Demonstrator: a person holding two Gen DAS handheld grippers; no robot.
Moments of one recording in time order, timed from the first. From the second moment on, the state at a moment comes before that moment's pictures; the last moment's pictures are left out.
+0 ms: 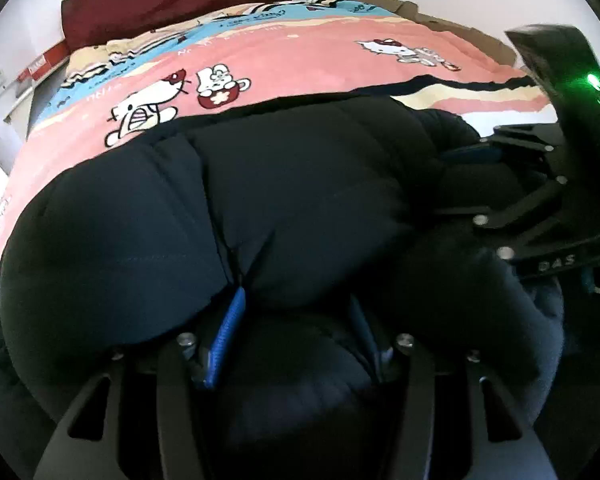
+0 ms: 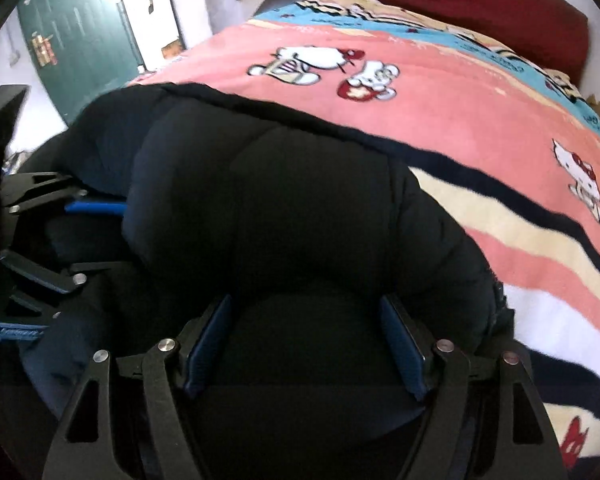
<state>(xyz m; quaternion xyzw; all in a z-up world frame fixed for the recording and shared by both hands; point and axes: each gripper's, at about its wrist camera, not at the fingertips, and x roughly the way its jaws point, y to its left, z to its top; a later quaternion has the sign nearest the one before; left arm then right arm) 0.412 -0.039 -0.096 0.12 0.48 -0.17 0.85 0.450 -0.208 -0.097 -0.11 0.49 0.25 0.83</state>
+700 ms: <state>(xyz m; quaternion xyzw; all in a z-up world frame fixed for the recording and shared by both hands) 0.412 0.025 -0.063 0.06 0.46 -0.13 0.87 0.422 -0.187 -0.067 -0.07 0.49 0.29 0.82</state>
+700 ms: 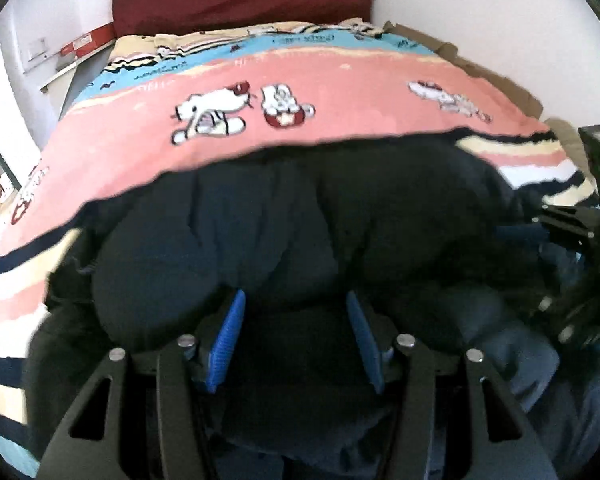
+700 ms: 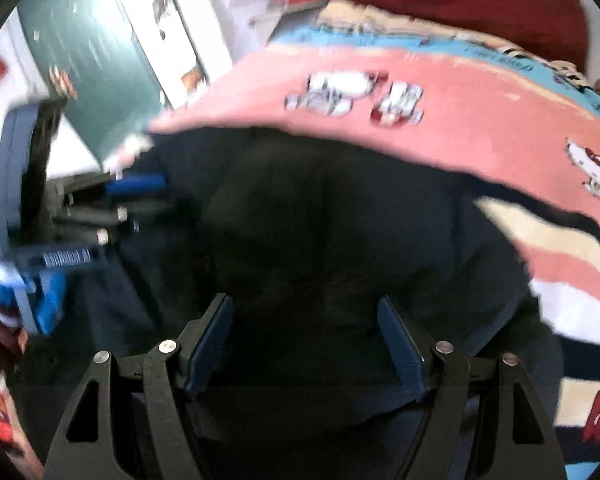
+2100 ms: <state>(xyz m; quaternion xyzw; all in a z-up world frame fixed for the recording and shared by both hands) 0.140 0.136 0.076 -0.03 0.42 -0.15 0.90 0.138 -0.319 0.063 0.03 0.42 0.13 0.90</state>
